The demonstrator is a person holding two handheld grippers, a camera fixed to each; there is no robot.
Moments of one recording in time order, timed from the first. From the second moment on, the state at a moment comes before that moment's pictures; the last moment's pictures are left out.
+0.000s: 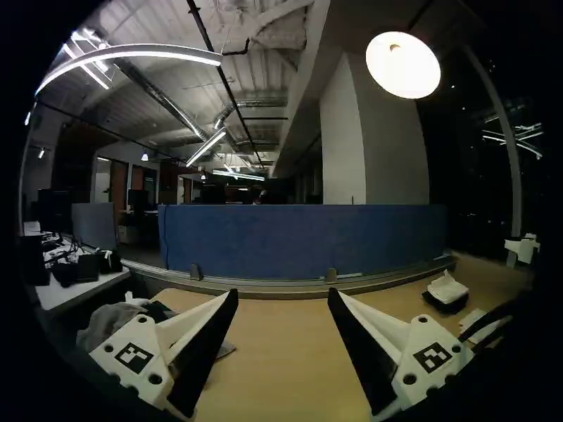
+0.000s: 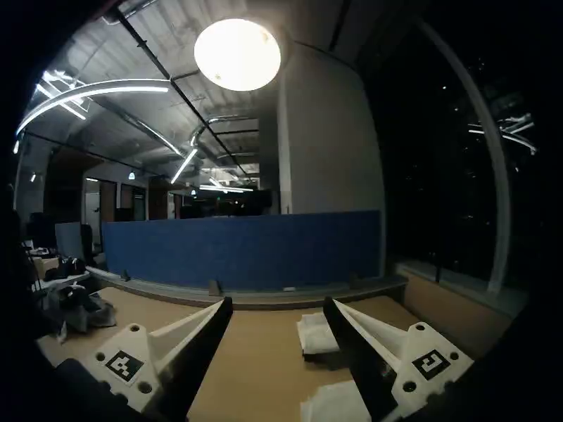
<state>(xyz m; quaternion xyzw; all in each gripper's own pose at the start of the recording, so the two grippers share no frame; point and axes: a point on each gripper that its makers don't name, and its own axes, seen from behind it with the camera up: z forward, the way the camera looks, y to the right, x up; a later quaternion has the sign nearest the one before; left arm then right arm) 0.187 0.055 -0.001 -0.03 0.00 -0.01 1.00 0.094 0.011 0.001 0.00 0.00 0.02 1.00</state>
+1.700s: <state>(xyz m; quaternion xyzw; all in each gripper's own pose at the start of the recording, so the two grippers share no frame) 0.020 0.000 -0.002 0.01 0.00 -0.01 1.00 0.031 -0.046 0.009 0.01 0.00 -0.05 1.00</state>
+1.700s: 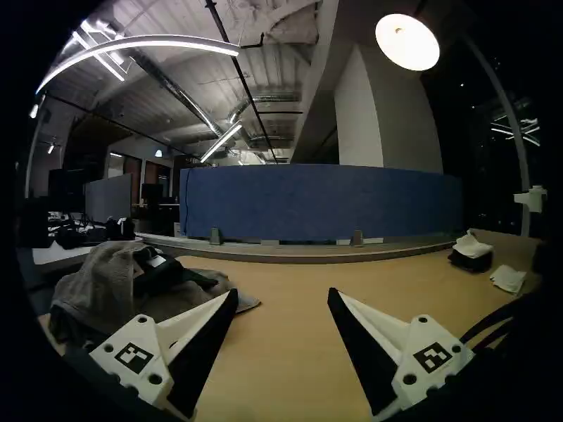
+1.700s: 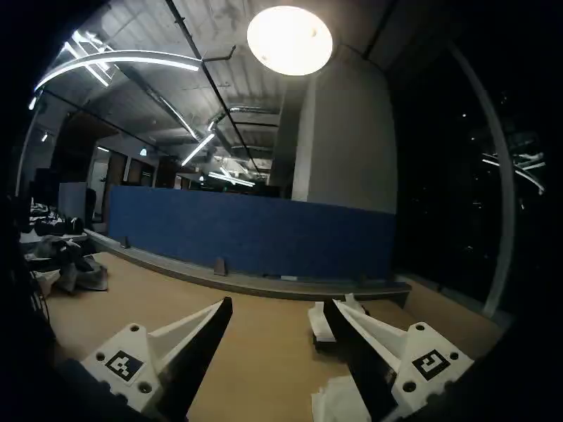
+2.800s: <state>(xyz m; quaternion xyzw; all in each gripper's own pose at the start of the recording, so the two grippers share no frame) 0.005 -0.004 -0.003 0.01 0.00 0.00 1.00 -0.026 -0.005 0.004 -0.01 0.00 0.00 1.00</state>
